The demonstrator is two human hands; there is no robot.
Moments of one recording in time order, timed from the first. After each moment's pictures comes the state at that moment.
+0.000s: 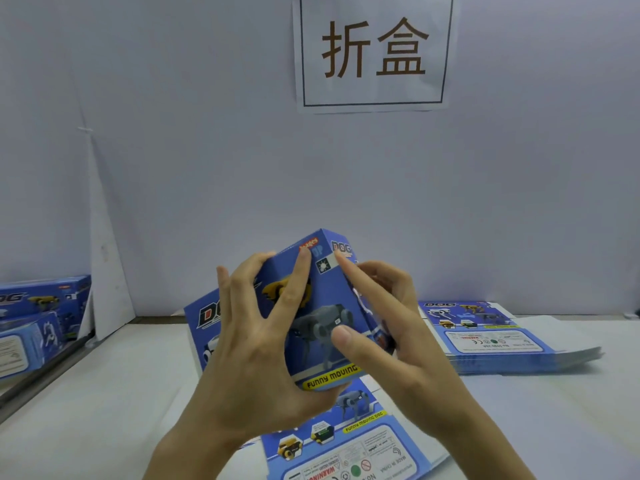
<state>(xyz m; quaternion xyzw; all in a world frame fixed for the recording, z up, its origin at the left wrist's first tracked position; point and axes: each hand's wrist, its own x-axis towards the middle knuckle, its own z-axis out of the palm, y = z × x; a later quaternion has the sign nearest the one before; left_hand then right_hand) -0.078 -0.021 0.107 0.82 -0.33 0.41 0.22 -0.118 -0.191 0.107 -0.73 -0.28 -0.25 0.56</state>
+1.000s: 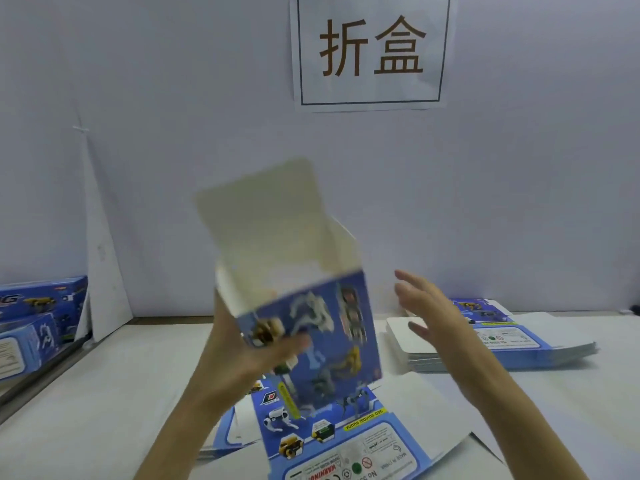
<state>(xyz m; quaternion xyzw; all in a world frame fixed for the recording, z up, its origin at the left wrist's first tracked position) -0.030 0.000 0.076 0.72 -0.27 0.11 0.63 -0.088 -0.239 0.107 -0.75 -0.02 -0.17 0.64</state>
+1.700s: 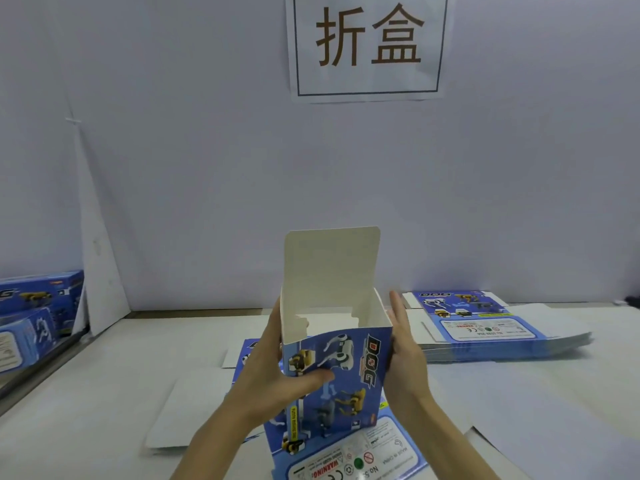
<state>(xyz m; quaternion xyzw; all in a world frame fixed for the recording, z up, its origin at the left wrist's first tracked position) -0.017 -0.028 0.024 0.78 -0.28 0.04 0.57 -0.050 -0.212 0.025 -0.55 -0.01 -0.20 0.81</state>
